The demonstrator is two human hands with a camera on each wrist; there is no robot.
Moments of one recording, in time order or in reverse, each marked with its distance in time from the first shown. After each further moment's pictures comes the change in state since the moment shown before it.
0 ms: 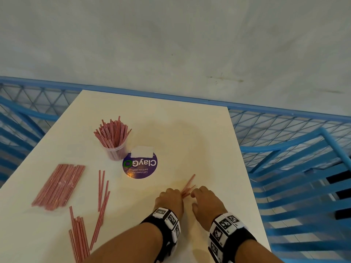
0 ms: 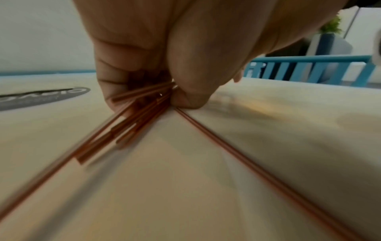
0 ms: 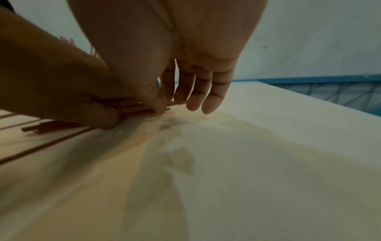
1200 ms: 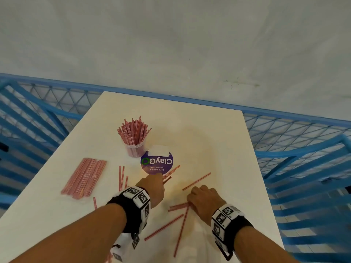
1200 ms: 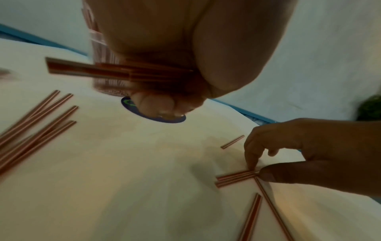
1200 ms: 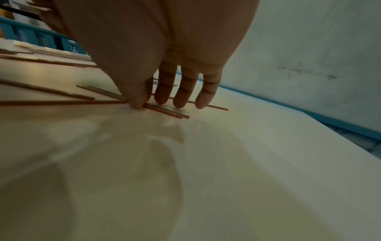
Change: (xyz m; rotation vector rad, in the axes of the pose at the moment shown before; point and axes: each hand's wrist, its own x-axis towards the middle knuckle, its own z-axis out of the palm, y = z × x) left_hand -0.027 -0.107 -0.051 -0.250 0.043 -0.036; right_hand 0.014 -0.024 0.017 -0.392 -0.018 -0.412
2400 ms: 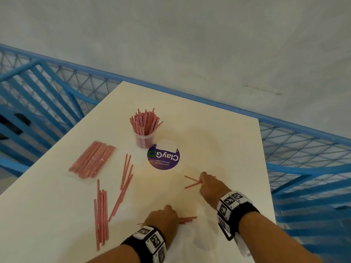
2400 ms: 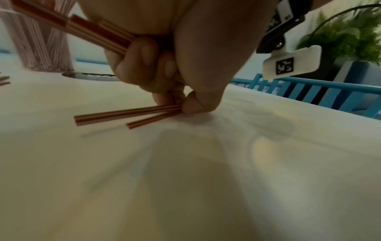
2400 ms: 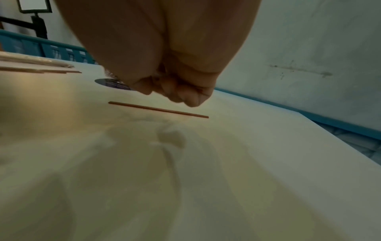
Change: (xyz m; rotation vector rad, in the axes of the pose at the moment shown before) left_hand -0.051 0.038 0.079 0.172 -0.152 0.053; right_hand 0.031 0.025 -0.029 0.292 -0.098 0.268
